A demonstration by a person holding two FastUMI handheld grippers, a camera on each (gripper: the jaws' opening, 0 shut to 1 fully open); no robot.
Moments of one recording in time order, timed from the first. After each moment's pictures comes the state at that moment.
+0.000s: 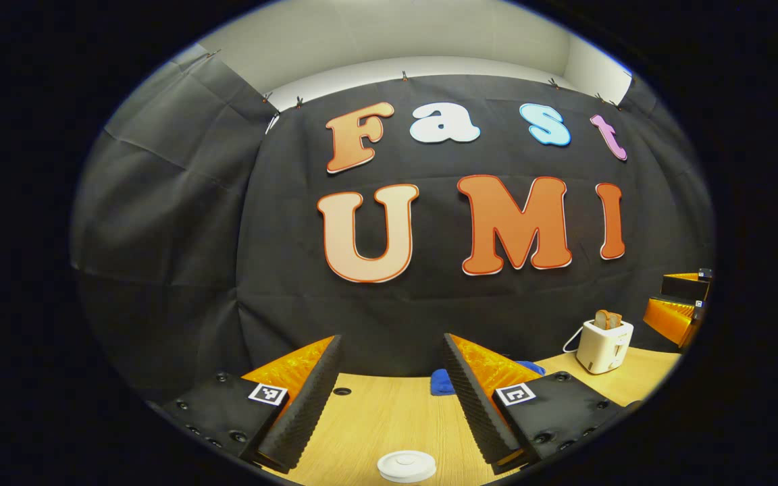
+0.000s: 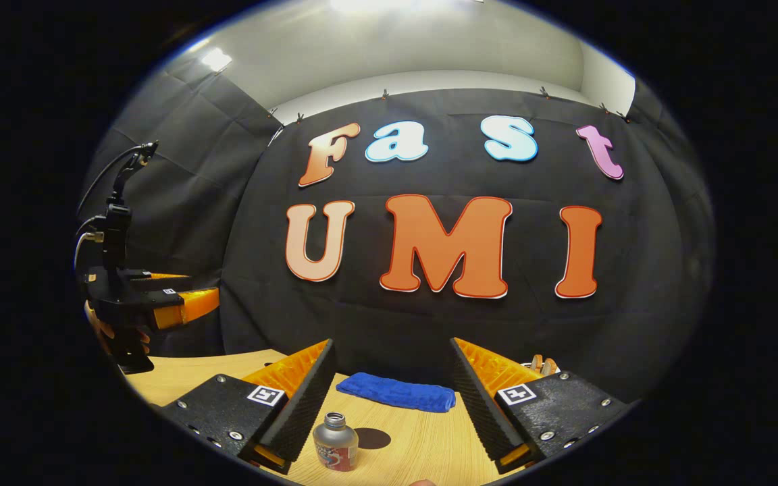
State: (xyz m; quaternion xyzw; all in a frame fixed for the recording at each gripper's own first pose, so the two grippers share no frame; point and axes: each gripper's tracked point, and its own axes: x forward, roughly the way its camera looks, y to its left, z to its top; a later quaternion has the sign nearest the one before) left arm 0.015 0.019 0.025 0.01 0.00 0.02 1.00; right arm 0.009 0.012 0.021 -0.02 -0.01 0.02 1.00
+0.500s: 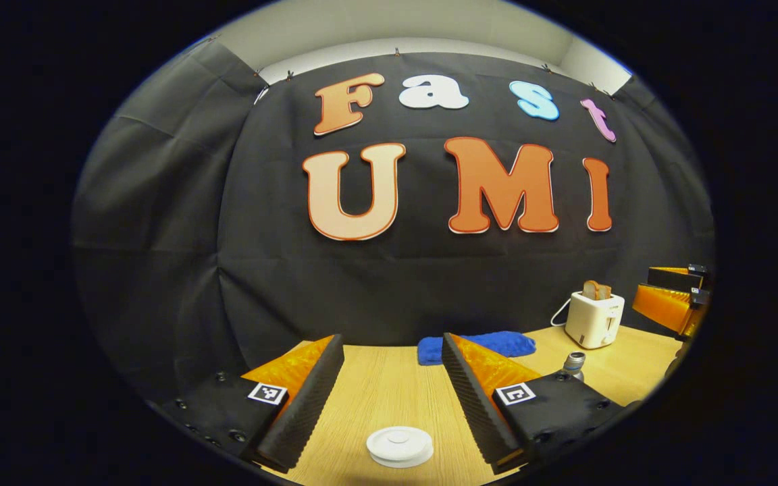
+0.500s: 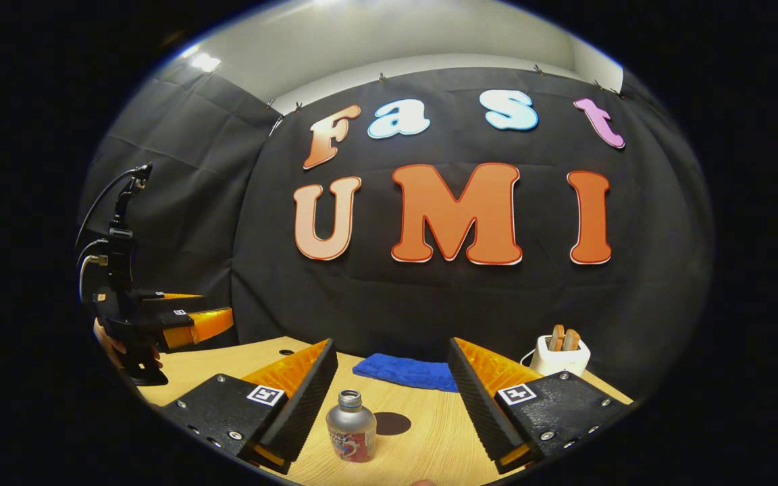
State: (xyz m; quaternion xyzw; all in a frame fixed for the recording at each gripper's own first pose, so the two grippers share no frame) left arm 0.015 0.015 -0.054 0.01 0.06 -0.02 1.00; right arm 0.010 0.024 -0.039 0.01 0.04 0.04 1.00
